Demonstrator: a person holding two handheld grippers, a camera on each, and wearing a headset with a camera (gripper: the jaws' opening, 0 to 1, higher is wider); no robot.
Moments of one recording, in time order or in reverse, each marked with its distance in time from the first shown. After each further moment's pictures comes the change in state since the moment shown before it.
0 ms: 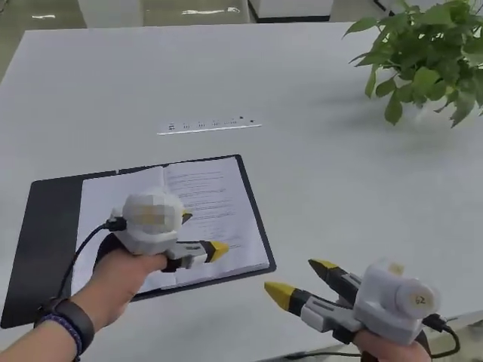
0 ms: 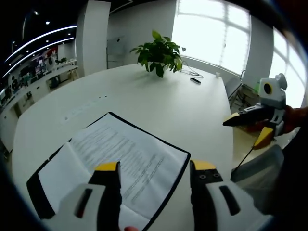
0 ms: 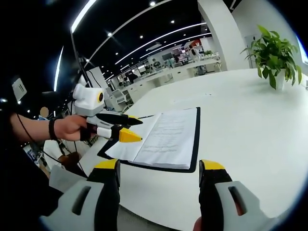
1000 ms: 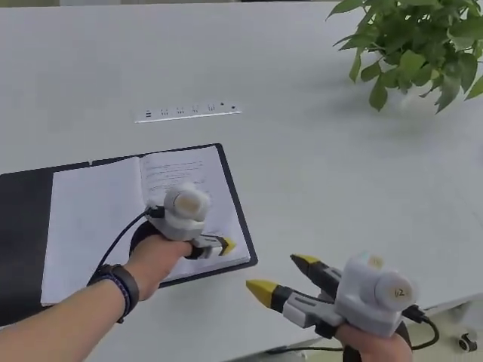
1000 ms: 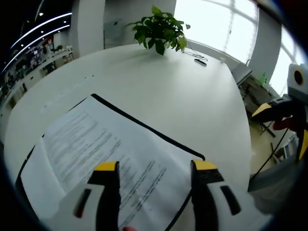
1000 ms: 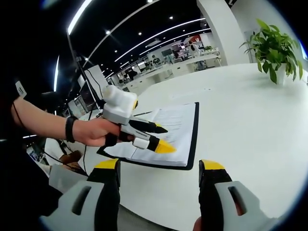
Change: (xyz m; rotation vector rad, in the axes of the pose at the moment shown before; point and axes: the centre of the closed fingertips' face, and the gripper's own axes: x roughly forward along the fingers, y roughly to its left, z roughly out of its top) left arm 0.091 0.000 -0.026 -0.031 0.149 0.003; right arm 0.007 -0.012 -0.006 0.023 0.038 0.012
